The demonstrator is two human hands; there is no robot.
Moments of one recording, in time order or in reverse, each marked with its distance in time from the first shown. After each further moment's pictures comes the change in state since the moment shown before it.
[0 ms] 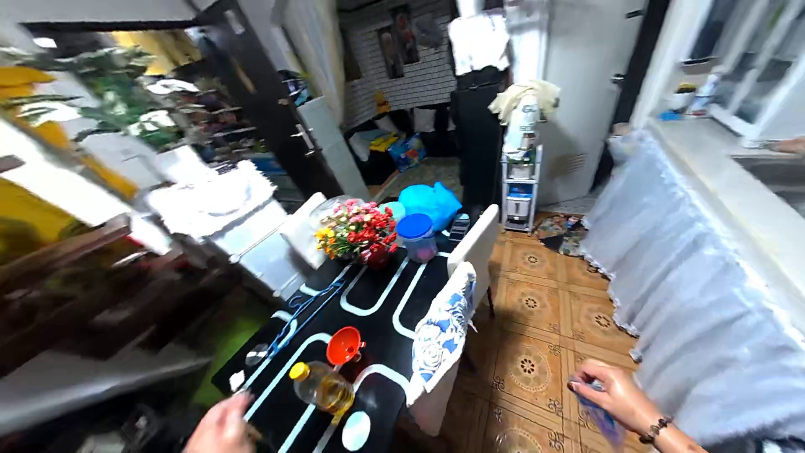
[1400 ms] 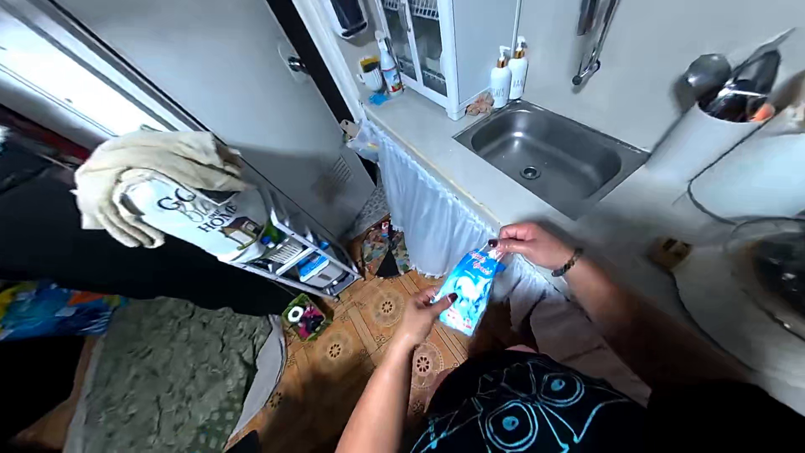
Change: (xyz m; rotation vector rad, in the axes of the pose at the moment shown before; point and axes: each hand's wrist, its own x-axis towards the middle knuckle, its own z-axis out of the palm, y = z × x) left_hand -0.134 0.658 0.953 -0.483 -2.030 0.253; right_hand 0.313 0.367 -0.538 0.484 0.685 0.321
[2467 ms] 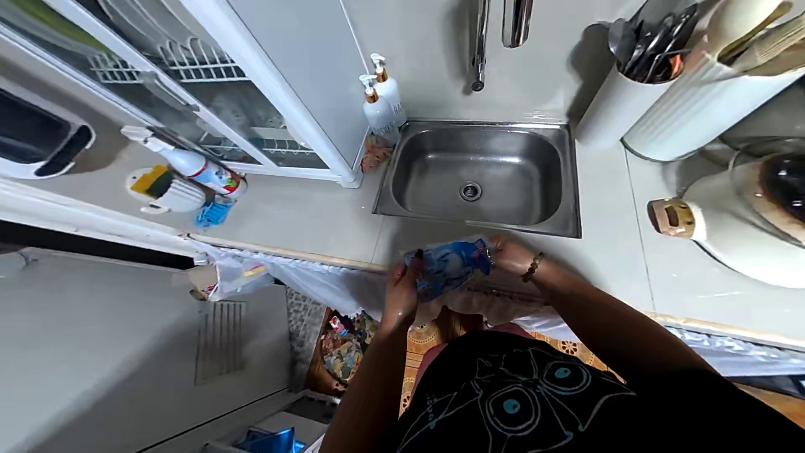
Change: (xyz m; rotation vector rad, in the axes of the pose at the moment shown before) left_hand 0.413 0.112 -0.048 -0.076 -0.402 -0.030; right_hand 0.213 0.079 -0.056 0.149 0.586 0.540
